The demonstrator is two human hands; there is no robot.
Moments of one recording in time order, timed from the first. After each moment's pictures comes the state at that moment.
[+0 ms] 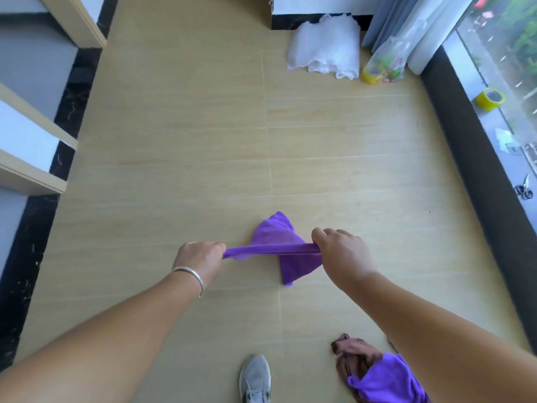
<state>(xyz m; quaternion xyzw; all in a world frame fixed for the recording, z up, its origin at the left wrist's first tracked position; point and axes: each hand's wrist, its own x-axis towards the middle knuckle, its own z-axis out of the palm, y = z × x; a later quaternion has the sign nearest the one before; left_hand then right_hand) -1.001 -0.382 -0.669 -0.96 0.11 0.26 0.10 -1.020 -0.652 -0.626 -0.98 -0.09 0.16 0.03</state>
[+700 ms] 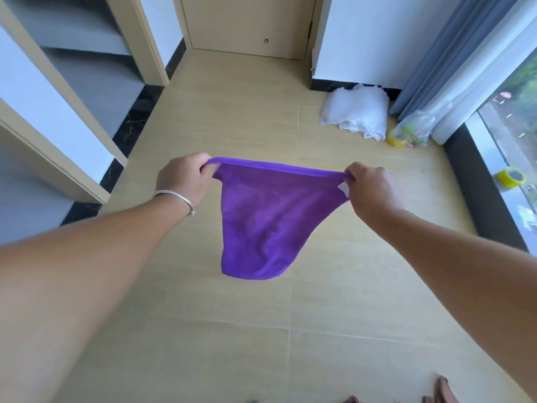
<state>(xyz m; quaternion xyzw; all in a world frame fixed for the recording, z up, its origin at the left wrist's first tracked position) -0.880 -0.278 -0.530 -0.97 -0.06 -0.11 -0.19 -0.864 -0.607 -0.513 -0.99 -0.02 -0.01 0.11</state>
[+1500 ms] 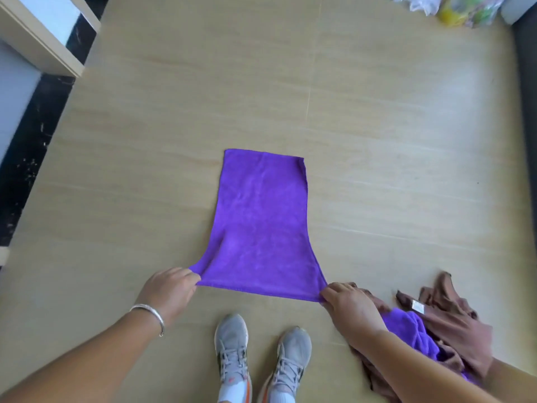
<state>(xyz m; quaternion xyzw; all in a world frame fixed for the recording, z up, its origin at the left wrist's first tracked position) -1.286 -0.285 -0.836 -0.97 0.12 0.18 -0.07 -1.264 -0.668 -0.842 -0.95 -0.20 0.22 0.12</state>
